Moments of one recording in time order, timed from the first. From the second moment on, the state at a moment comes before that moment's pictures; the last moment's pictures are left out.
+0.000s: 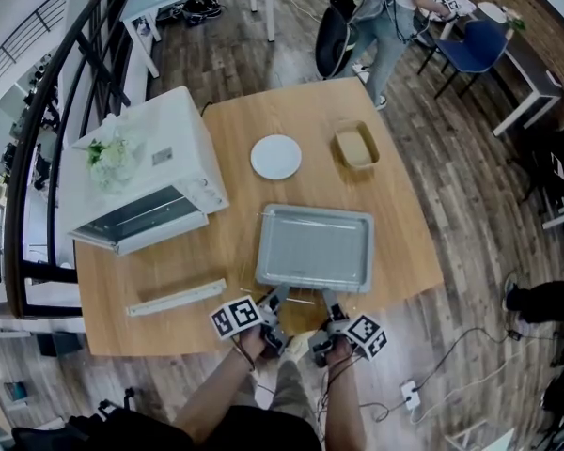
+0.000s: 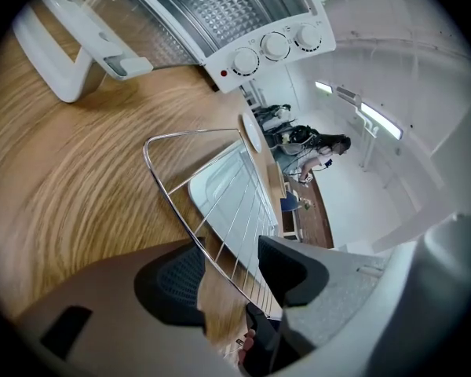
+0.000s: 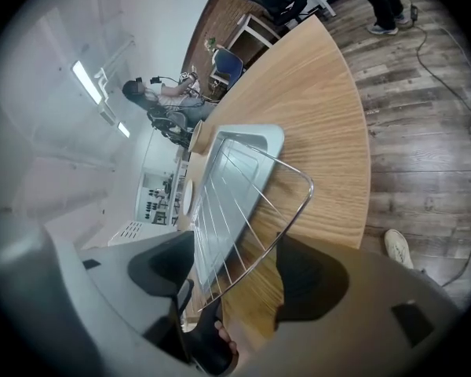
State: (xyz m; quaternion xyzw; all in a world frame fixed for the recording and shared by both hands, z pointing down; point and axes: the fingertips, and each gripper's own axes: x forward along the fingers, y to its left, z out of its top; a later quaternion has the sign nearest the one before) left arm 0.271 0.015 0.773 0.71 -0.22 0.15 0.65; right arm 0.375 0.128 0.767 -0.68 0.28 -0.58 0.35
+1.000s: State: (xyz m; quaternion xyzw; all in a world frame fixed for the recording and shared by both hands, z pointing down) left arm 0.241 0.027 0.750 0.72 -0.22 0.16 0.63; right arm 0.356 0.146 0.736 -0.70 0.29 -0.55 0.35
